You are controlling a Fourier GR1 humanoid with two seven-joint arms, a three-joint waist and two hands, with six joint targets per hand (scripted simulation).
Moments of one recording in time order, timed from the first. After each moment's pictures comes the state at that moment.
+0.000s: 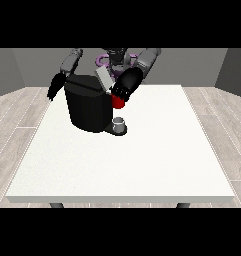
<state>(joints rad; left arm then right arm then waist) -1.26 0.47 0.08 -0.64 -0.85 -0.31 -0.17 -0.48 -0.09 -0.08 -1.26 0.16 -0.19 0.00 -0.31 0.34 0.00</state>
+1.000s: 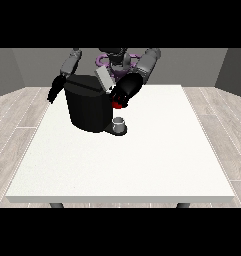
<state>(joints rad) -1.29 0.55 0.11 -0.63 -0.88 -0.23 -0.30 -0.52 -0.08 -0.04 -1.30 0.20 -0.21 0.02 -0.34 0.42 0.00</state>
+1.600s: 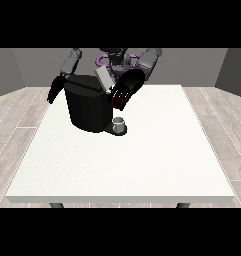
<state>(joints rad) -1.30 0.56 0.10 -0.63 -0.92 -0.20 -0.28 -0.52 -0.09 -0.05 -1.27 0.20 -0.21 0.03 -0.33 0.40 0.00</state>
